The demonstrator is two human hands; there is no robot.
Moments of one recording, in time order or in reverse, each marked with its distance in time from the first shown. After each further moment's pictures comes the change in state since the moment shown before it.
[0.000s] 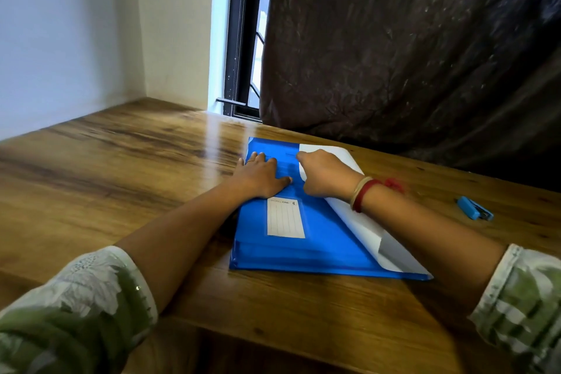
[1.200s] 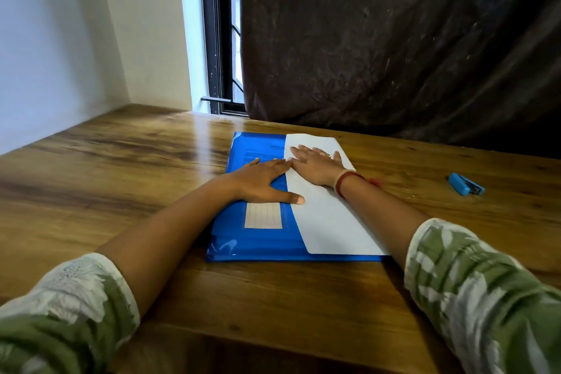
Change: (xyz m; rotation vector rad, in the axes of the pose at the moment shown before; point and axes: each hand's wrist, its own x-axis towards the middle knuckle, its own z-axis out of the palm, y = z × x) left_hand -0.007 0.019 -0.001 0.024 -0.176 0.337; right_hand 0.058 0.062 0.071 0.184 -0.176 0.163
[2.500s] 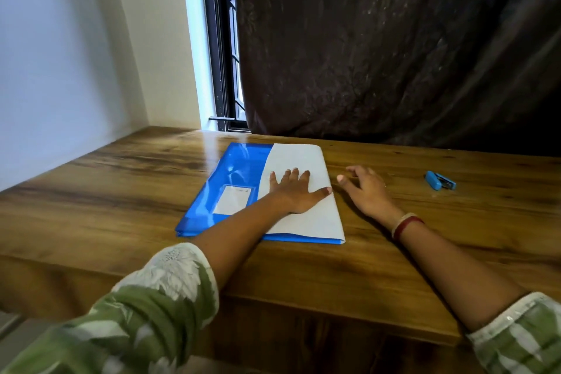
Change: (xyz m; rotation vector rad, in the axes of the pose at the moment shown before) left_hand 0.024 0.098 0.029 0.071 0.080 -0.318; right_hand -0.130 0.078 0.008 0.574 0.405 0.143
